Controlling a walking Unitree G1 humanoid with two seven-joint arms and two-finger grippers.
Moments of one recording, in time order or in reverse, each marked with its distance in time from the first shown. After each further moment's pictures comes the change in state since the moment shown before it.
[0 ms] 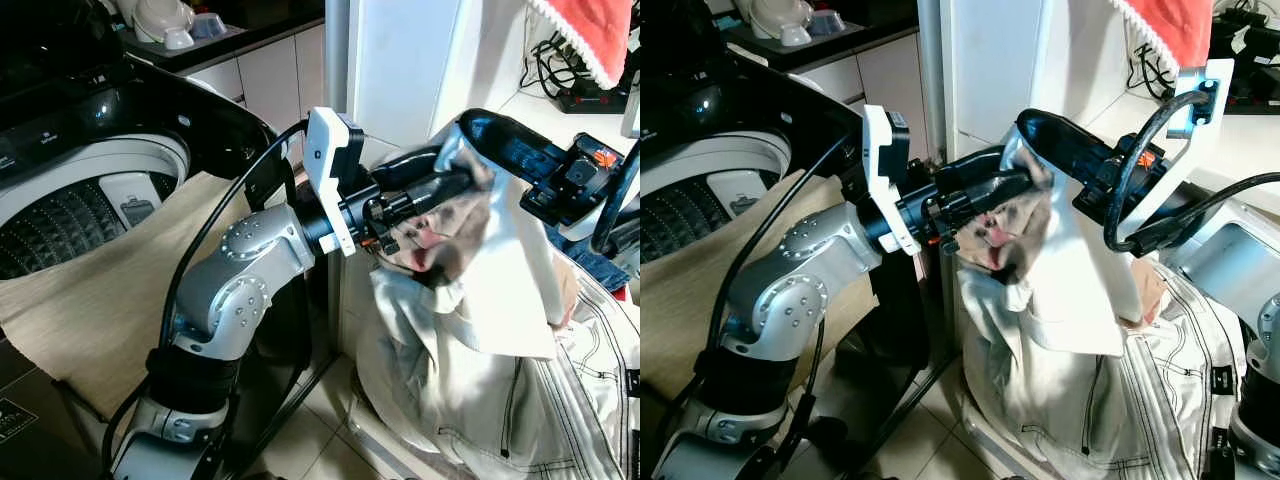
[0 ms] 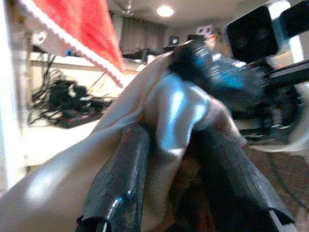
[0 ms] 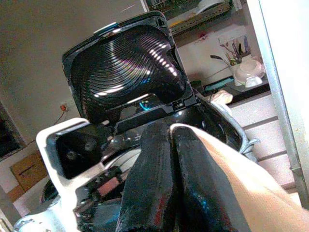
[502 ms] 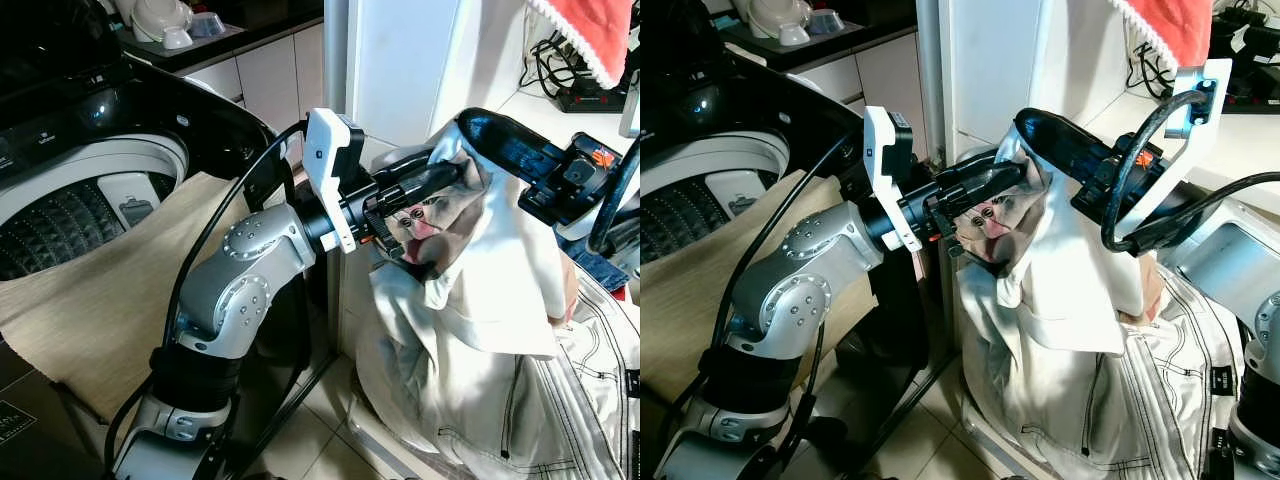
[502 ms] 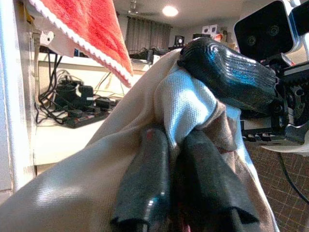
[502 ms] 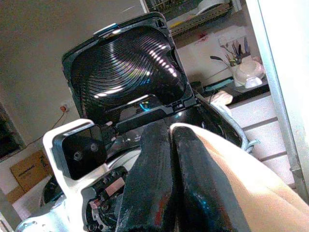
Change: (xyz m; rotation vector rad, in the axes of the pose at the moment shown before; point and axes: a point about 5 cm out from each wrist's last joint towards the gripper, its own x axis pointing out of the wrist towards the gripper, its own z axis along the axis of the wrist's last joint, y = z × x) left arm 0.002 0.000 0.000 0.007 -0.013 0.009; right arm 0.001 0.000 0.000 0.000 -0.005 0.003
